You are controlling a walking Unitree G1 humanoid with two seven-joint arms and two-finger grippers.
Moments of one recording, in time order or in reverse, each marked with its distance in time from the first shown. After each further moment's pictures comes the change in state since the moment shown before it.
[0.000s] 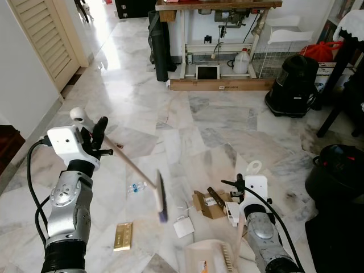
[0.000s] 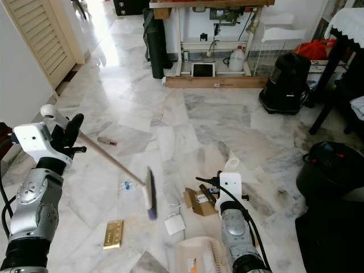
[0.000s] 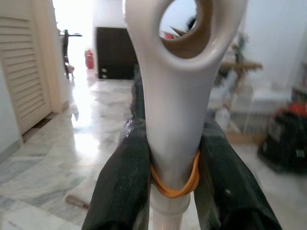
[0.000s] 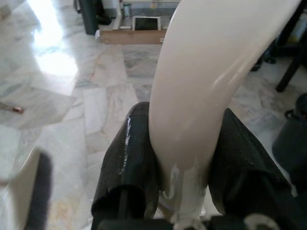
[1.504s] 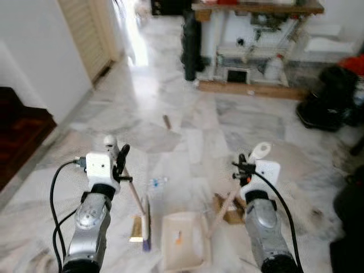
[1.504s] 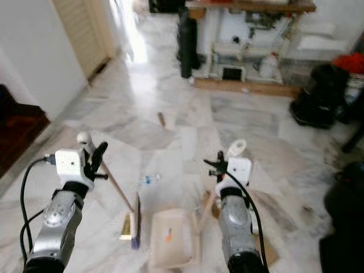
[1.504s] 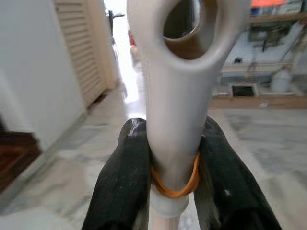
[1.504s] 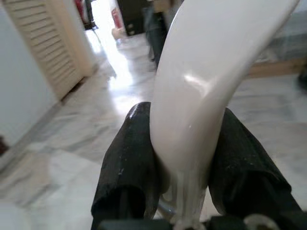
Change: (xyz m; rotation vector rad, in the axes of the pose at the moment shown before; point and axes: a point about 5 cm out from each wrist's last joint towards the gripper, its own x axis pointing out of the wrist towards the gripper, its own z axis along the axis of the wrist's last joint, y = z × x) left arm -0.023 -0.025 -0.041 0.072 0.108 -0.019; right arm 0.003 0.006 0.048 0.162 -0.180 0.037
